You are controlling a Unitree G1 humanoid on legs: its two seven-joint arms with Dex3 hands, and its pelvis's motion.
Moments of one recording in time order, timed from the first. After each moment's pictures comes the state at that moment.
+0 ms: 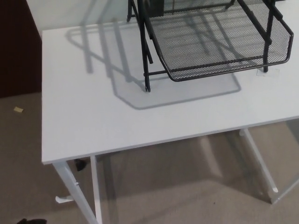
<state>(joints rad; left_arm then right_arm) 0.22 0.37 0.01 0.64 0.13 -0.08 -0.02 0.34 -0.25 -0.10 0.94 -0.04 -0.51 0.07</state>
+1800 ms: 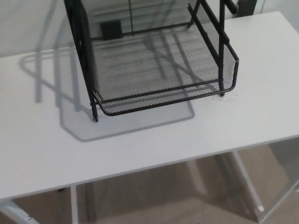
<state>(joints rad) 0.45 0.38 -0.24 0.32 0.14 -0.05 -0.20 0.39 -0.26 -0.08 0.98 -0.07 -0.61 0.03</state>
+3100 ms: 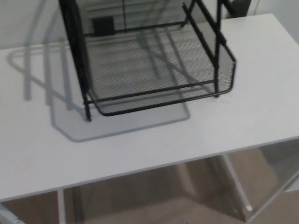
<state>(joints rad) 0.32 0.41 -0.13 0.50 0.13 0.00 -0.22 0.41 -0.24 -0.05 1.00 -0.08 -0.64 -0.01</state>
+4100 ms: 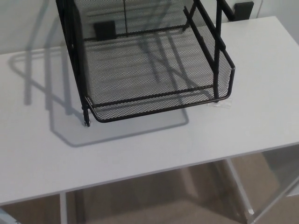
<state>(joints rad) 0.30 0.39 -0.11 0.56 0.14 -0.02 -0.20 0.55 -0.21 -0.01 0.78 -0.09 -0.71 -0.03</state>
